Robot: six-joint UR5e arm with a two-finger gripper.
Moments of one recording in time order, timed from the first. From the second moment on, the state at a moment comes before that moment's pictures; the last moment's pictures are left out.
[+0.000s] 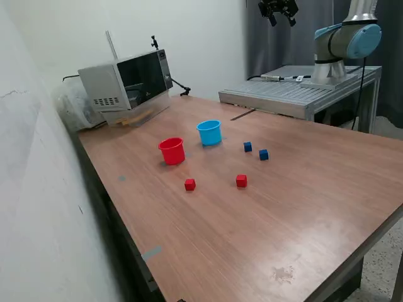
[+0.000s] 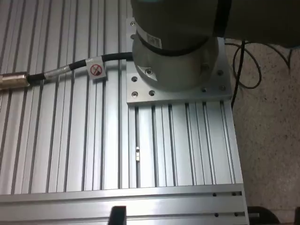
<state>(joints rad) -0.28 -1.77 1.81 -1.13 -1.77 2.98</state>
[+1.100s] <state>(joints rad) -0.17 -1.49 1.69 -1.81 -1.51 2.80</state>
